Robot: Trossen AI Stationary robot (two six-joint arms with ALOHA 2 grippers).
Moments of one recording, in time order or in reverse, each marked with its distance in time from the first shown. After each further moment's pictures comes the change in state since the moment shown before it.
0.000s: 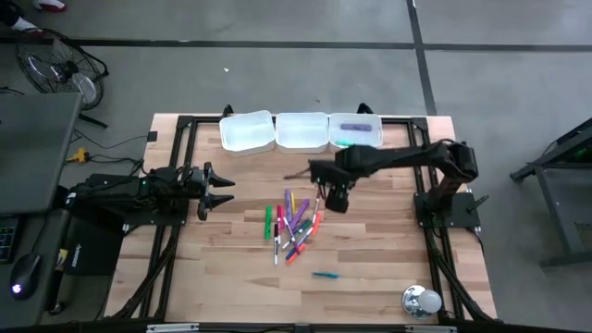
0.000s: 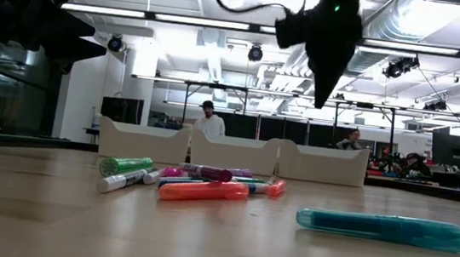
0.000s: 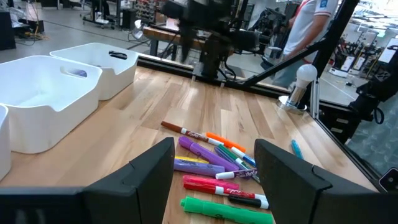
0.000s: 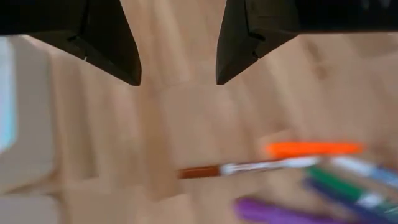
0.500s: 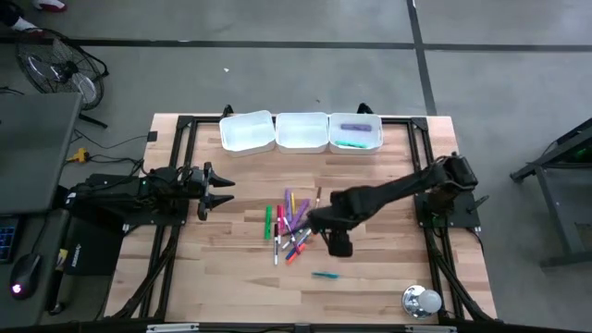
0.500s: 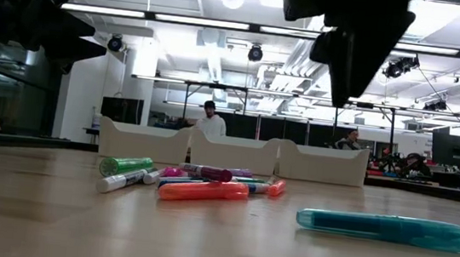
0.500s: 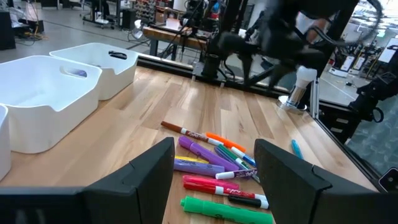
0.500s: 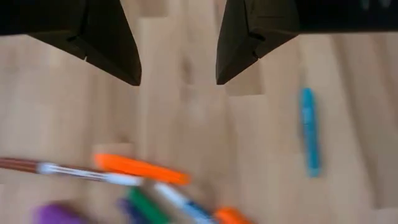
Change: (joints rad) left arm 0.000 0.000 0.000 0.000 0.000 0.000; right arm 0.293 0.065 -0.002 0.113 -0.154 0.080
